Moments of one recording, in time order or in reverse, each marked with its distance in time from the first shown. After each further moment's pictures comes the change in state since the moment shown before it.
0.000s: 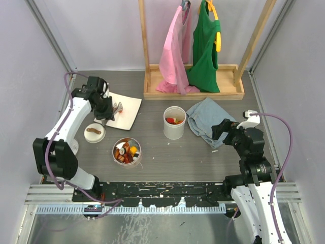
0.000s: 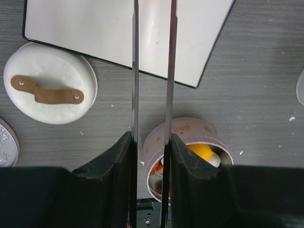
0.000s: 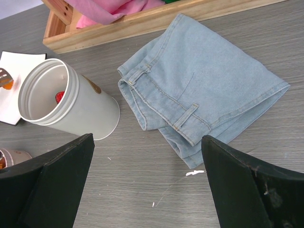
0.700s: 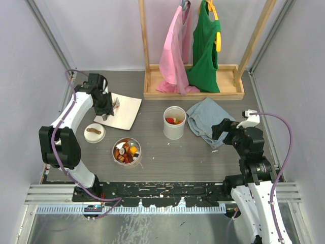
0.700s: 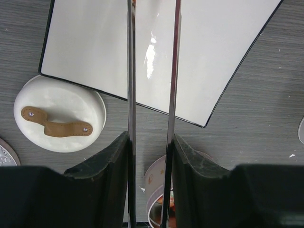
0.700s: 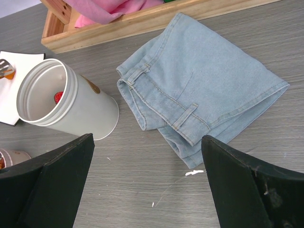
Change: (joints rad) left arm 0.036 0.113 0.052 0.084 -0.025 -0.027; right arm -0.003 0.012 0.004 0.000 0.003 0.000
